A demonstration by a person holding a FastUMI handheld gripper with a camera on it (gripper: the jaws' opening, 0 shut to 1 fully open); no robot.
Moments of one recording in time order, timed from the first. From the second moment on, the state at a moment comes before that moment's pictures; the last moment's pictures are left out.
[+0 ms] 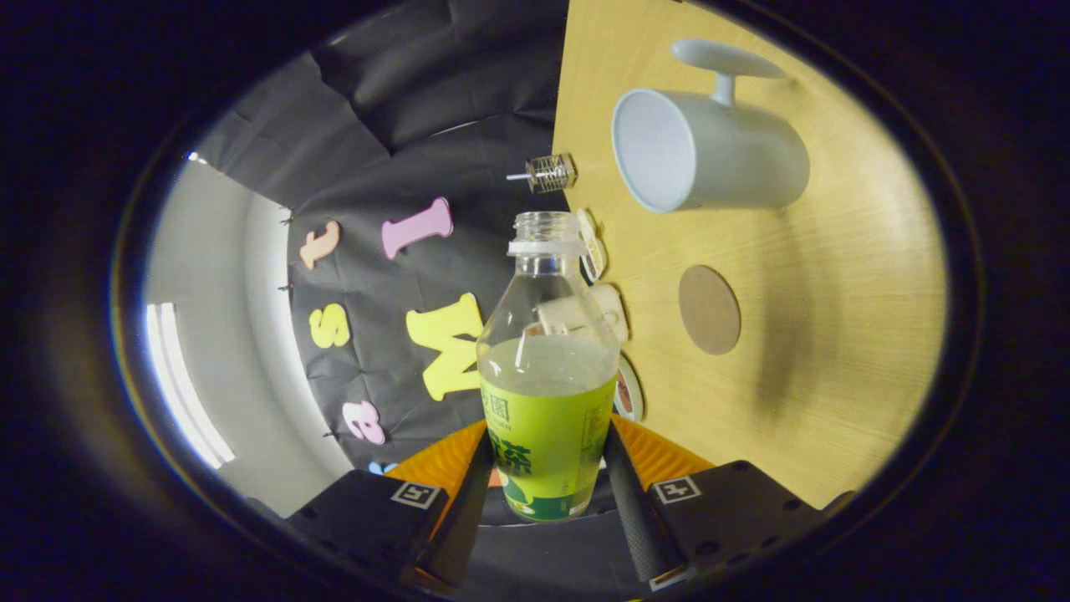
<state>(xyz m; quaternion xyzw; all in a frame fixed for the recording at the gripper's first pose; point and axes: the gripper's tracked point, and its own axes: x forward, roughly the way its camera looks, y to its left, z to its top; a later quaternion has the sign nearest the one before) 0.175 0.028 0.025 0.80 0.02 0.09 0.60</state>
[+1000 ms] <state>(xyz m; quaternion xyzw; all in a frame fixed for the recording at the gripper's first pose) 0.178 0.015 0.047 0.84 0.01 0.10 0.54</state>
